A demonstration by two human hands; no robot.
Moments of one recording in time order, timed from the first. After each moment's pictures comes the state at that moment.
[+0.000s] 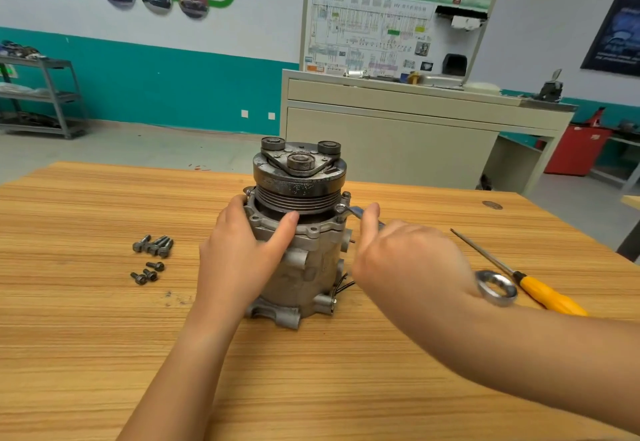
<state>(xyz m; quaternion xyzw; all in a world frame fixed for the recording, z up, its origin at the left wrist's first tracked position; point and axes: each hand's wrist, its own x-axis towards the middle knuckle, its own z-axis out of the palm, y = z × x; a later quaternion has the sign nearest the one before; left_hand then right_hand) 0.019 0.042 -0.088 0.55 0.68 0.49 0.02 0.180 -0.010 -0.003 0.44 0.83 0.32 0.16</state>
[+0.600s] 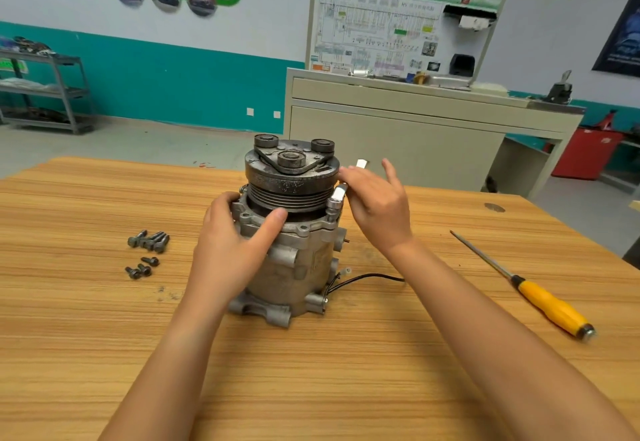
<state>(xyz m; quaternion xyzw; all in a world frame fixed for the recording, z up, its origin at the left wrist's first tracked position) 0.014 0.049 -0.095 0.52 0.63 0.57 0.11 0.200 0.141 -0.068 0.30 0.79 0.26 -0.46</state>
